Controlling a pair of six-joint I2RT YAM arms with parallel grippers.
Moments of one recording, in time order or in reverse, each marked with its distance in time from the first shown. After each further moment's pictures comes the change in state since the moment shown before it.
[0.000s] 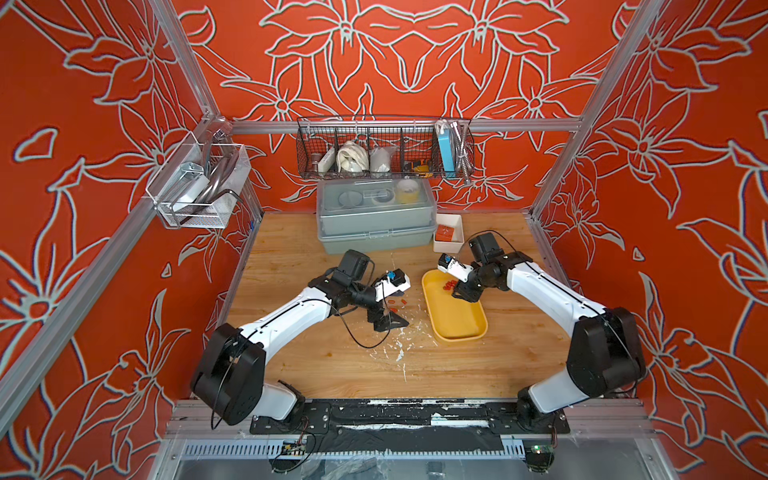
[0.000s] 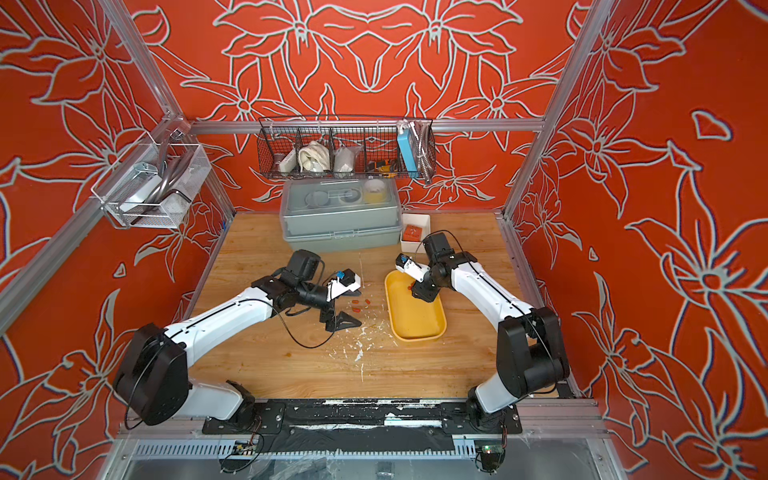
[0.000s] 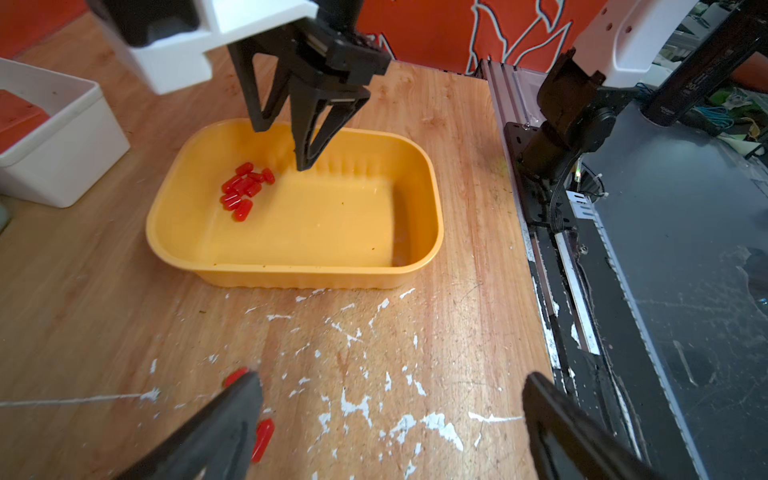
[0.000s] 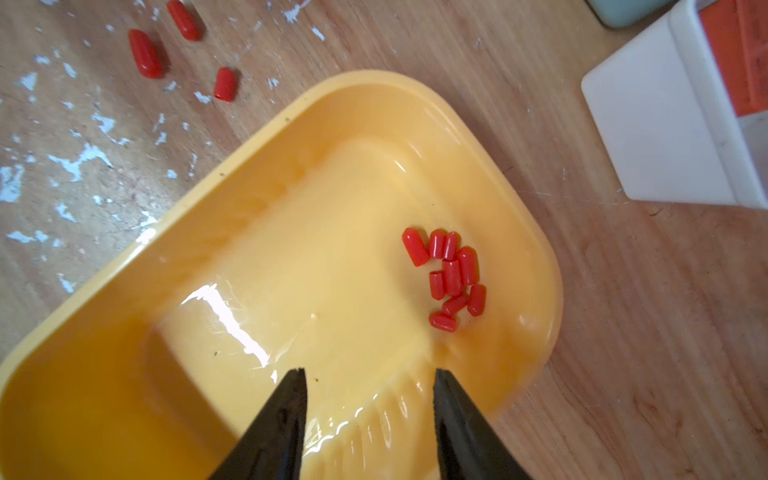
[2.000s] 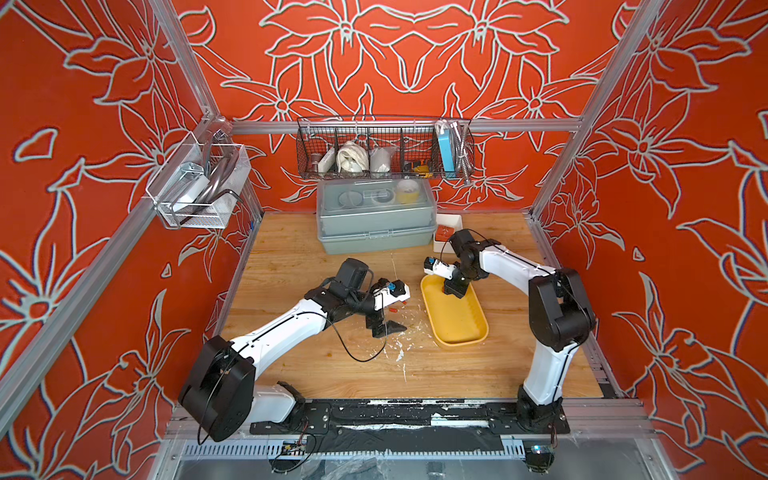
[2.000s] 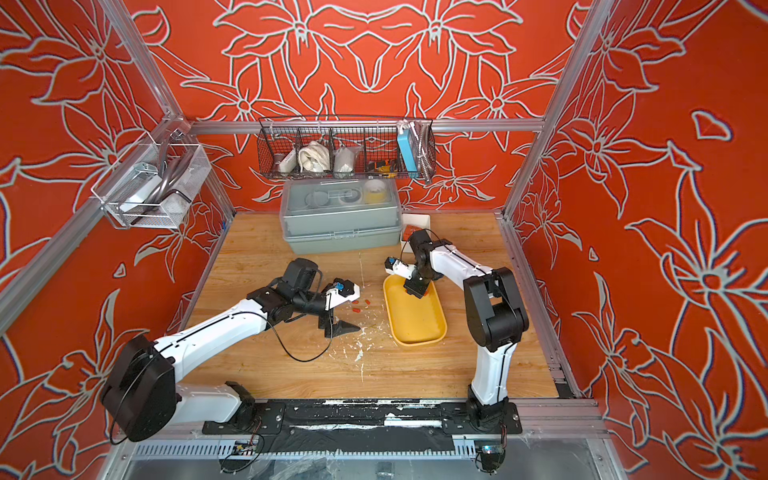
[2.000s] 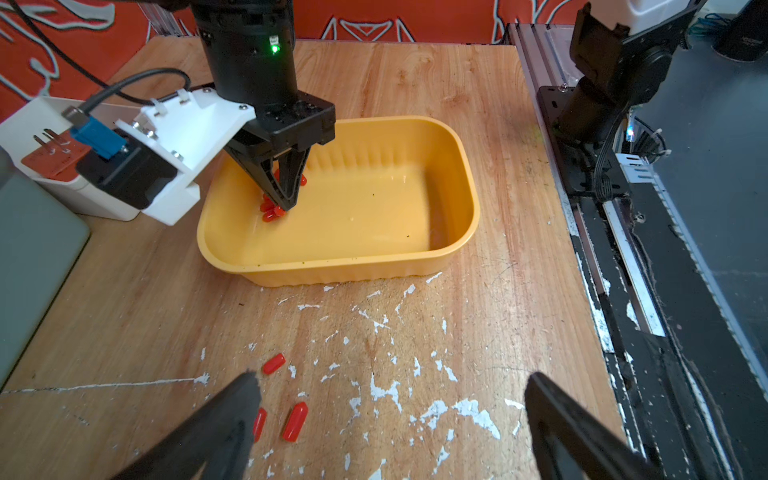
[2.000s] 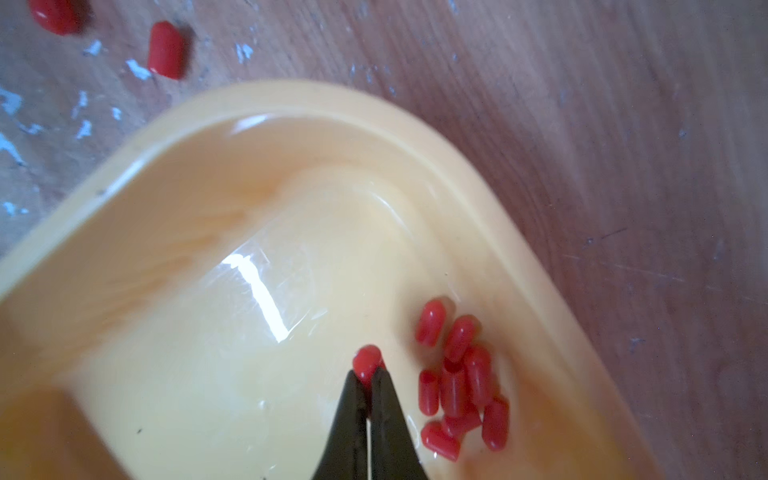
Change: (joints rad) left arm -0.026 -0.097 -0.099 0.077 -0.127 0.079; right arm 0.019 0.317 0.221 -0.100 -0.047 -0.071
